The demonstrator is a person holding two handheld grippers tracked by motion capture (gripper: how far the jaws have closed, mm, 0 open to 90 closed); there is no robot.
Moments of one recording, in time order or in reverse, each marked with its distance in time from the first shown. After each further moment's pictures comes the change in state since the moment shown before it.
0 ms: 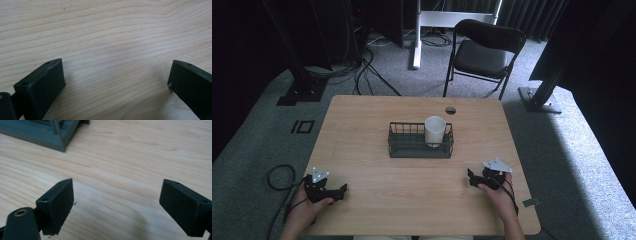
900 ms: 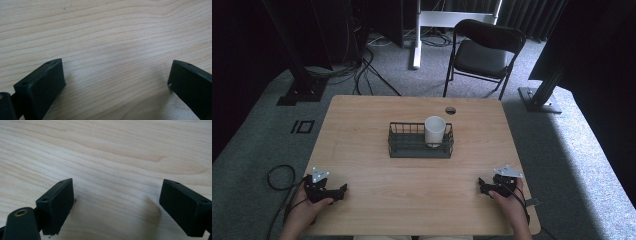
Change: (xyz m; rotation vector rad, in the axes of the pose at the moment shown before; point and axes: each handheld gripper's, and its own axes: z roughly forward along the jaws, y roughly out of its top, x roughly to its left) left arm 0.000 0.000 0.000 0.000 0.000 0.000; right arm -0.023 -0.024 -0.020 0.125 -0.039 0.035
